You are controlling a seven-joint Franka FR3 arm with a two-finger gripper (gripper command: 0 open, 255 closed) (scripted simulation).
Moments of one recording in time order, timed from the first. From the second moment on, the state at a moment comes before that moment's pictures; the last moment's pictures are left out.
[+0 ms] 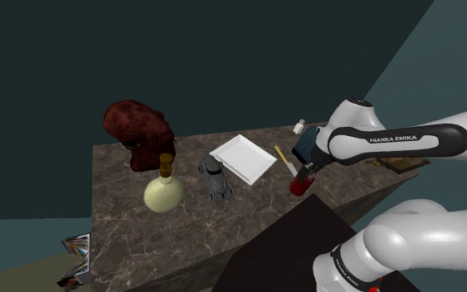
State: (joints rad) arm -0.21 -0.63 -0.16 -2.98 -0.14 2.35 -0.19
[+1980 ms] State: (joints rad) arm -0.07 0.25 -0.09 -2.04 0.02 2.29 -0.12
